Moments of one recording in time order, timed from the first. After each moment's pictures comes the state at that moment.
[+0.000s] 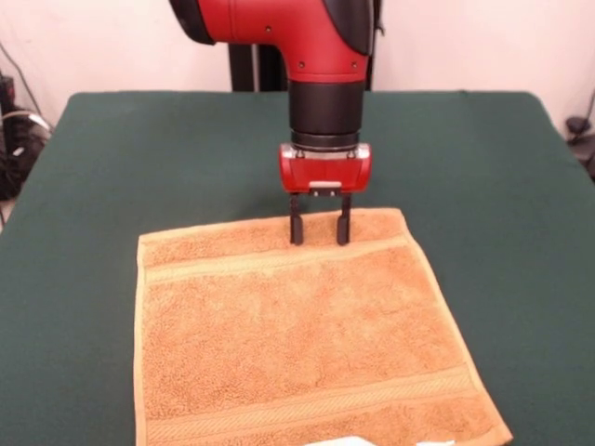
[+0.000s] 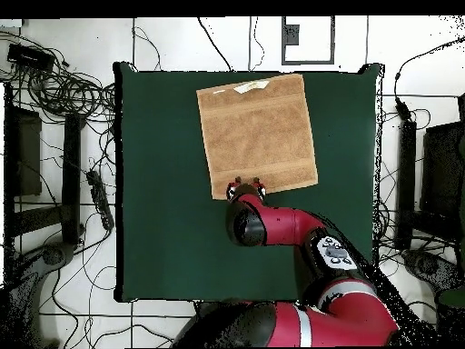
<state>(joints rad) -0.30 -0.41 0.07 1.74 -0.29 -0.11 1.76</state>
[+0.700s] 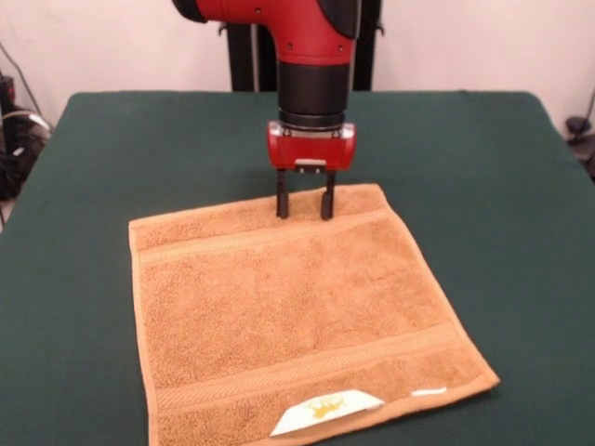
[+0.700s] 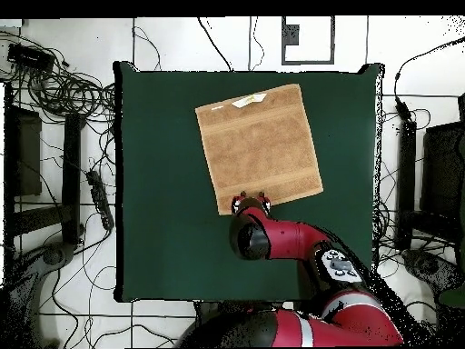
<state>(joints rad) -0.30 -0.43 0.03 1.82 -0.29 -0.11 1.76</state>
